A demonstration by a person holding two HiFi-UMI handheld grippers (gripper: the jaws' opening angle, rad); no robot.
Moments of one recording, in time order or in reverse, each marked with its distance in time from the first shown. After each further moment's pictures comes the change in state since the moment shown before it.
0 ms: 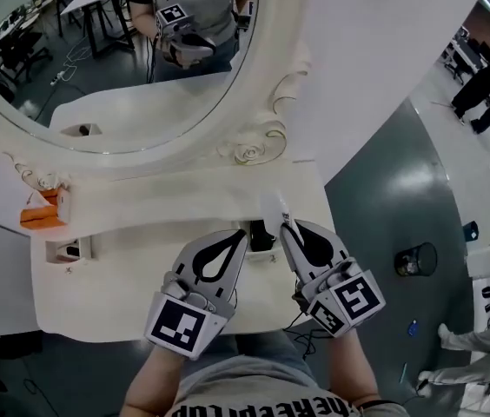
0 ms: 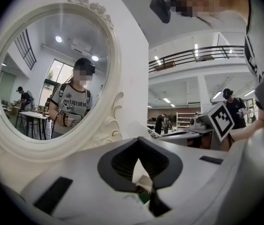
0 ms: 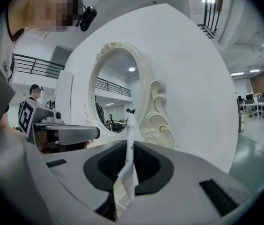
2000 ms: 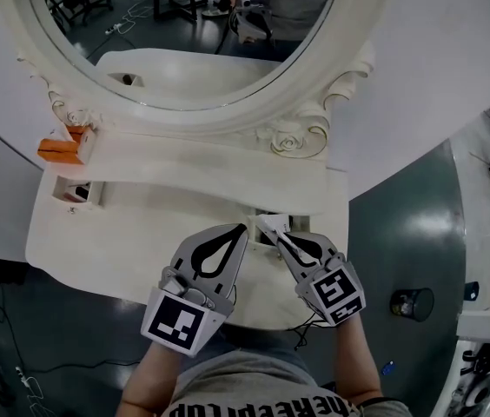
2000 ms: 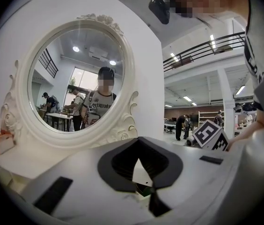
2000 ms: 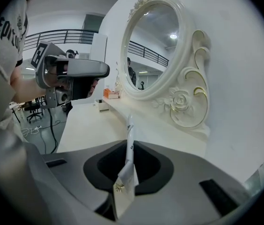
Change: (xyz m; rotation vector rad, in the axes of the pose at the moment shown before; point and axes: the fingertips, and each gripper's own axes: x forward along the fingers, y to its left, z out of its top) left arm -0.022 0.007 -0.019 -0.053 -0.008 0.276; right arm 0.020 0.009 -0.119 -0.338 0.412 0.365
